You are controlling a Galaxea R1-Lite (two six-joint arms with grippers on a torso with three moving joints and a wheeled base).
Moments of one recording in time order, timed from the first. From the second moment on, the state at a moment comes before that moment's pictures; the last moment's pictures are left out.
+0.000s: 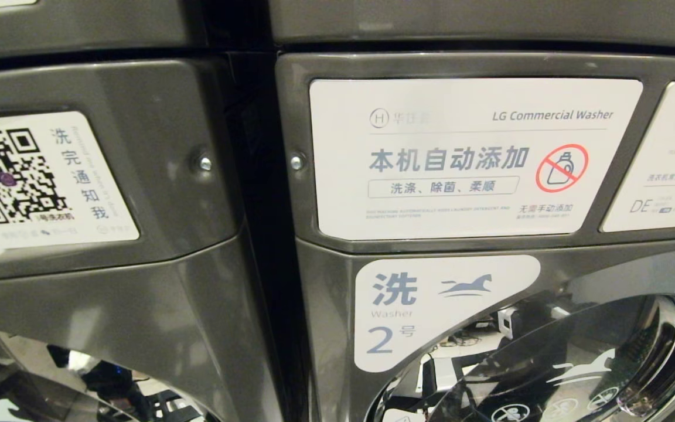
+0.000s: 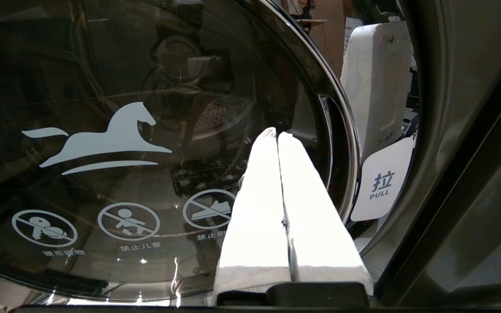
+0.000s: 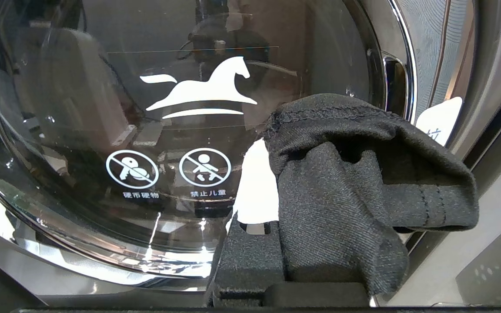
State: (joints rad) left arm 0.00 0.00 0.00 0.00 0.00 0.06; right arm 0.00 0.00 0.00 0.00 0.00 0.00
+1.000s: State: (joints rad) left arm 0.00 0.00 0.00 0.00 0.00 0.06; right arm 0.00 0.00 0.00 0.00 0.00 -0.01
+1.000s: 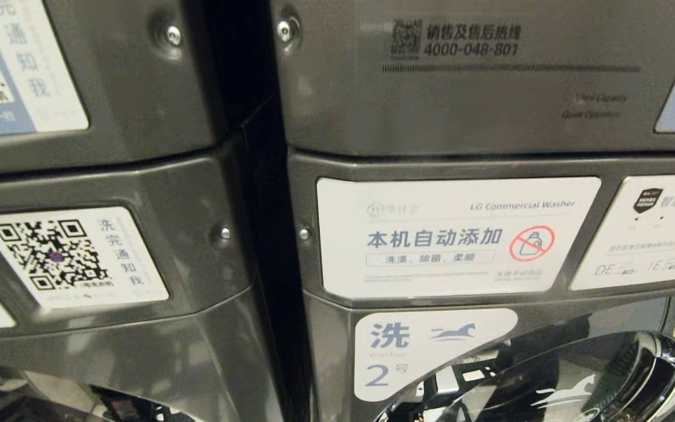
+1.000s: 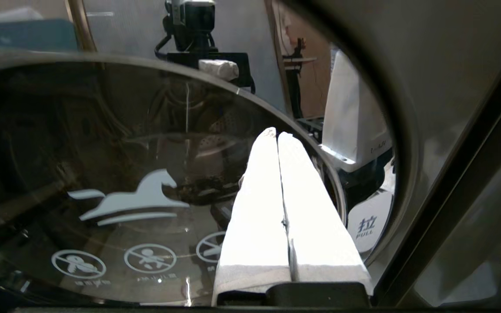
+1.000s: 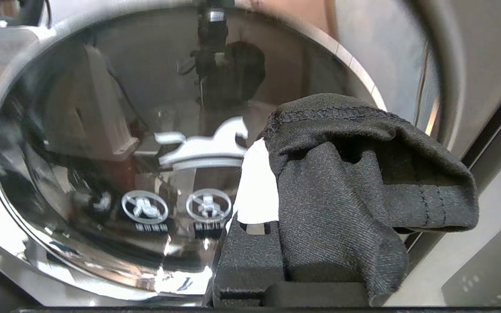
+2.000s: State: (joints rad) left arm 0.00 0.00 0.00 0.00 0.00 0.06; right arm 0.00 0.00 0.00 0.00 0.00 0.00
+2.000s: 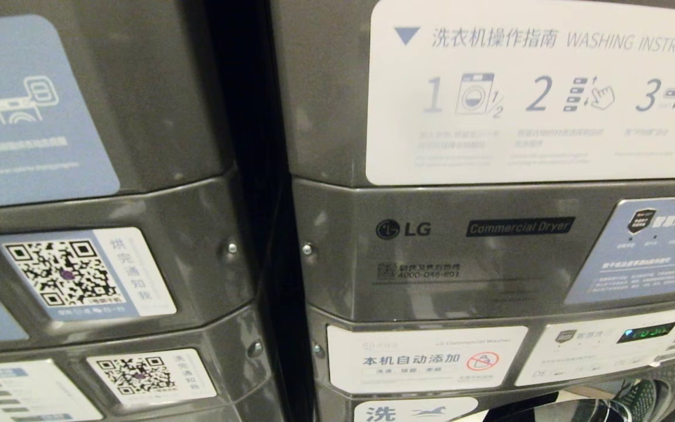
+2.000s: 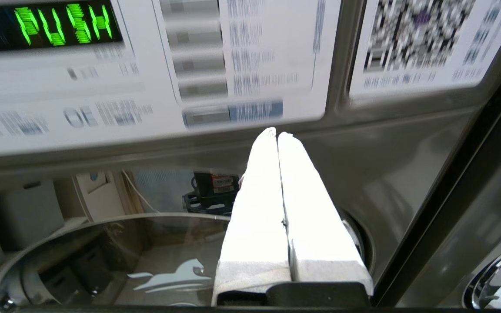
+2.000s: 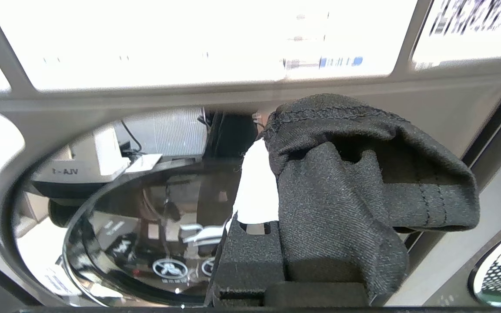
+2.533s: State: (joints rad) left arm 0.00 0.00 0.00 0.00 0.00 0.06; right arm 0.00 0.00 0.00 0.00 0.00 0.01
